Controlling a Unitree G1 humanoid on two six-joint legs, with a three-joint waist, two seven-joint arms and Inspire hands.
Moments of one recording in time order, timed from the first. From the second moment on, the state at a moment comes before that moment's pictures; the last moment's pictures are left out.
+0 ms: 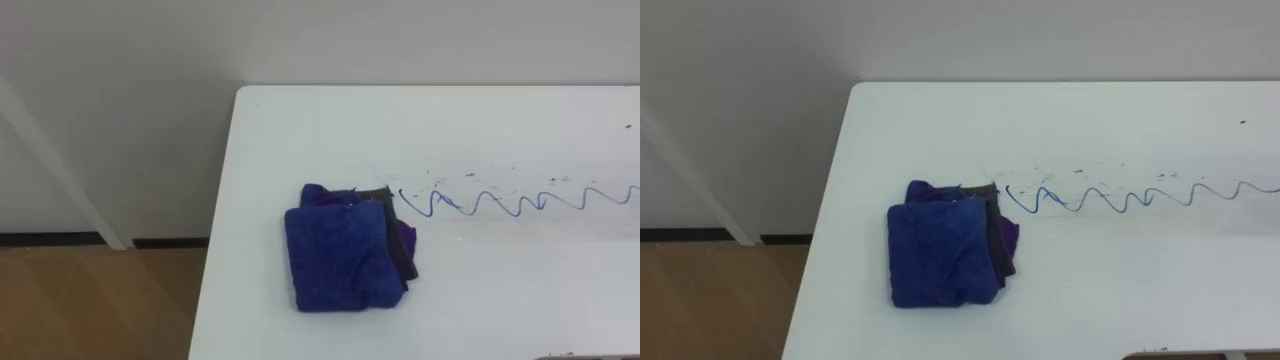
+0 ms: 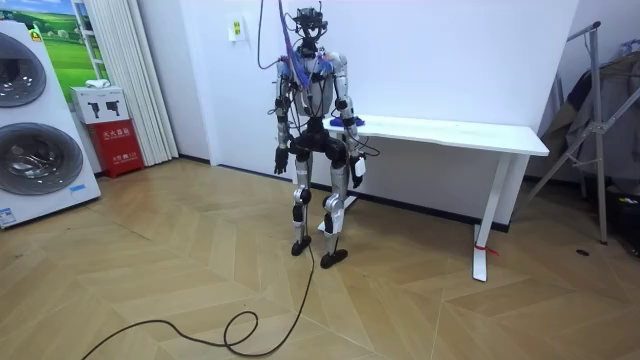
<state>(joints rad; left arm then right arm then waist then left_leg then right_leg) 0.24 0.14 0.03 1.12 0.28 0.12 0.14 0.10 -0.19 0.18 1.29 0.31 0.00 0.07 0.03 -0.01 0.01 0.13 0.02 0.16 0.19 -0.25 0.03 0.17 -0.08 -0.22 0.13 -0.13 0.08</state>
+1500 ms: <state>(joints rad) 0.27 0.23 0.26 1.02 0.28 0.14 0.22 0.03 -0.42 -0.47 0.51 0.40 0.12 -0.51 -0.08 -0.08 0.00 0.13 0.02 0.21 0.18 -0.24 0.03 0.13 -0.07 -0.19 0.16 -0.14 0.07</state>
